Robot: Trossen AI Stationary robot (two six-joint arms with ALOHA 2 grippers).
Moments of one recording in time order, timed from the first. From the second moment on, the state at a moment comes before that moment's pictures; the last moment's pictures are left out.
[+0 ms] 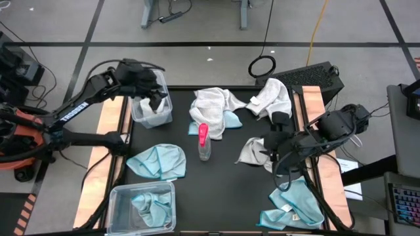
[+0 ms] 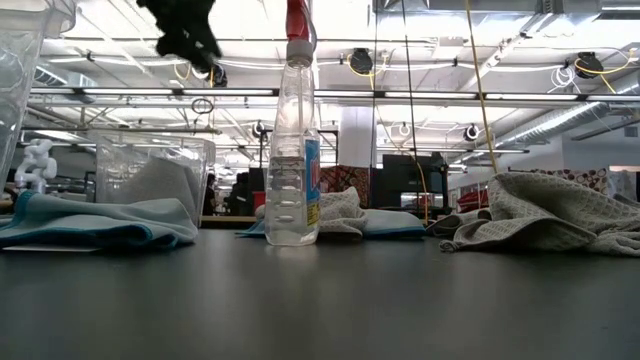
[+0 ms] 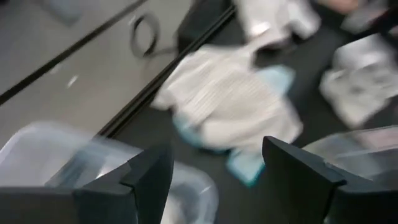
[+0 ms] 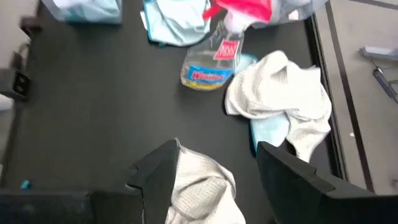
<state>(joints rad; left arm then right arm) 0.63 1.07 1.30 -0.93 0.11 -0.05 0.50 1.52 2.02 -1.57 0.45 0.38</state>
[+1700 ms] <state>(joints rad) 0.19 0.97 1.30 -0.86 0.18 -0.06 0.62 1.04 1.17 -1.40 0.26 1.25</state>
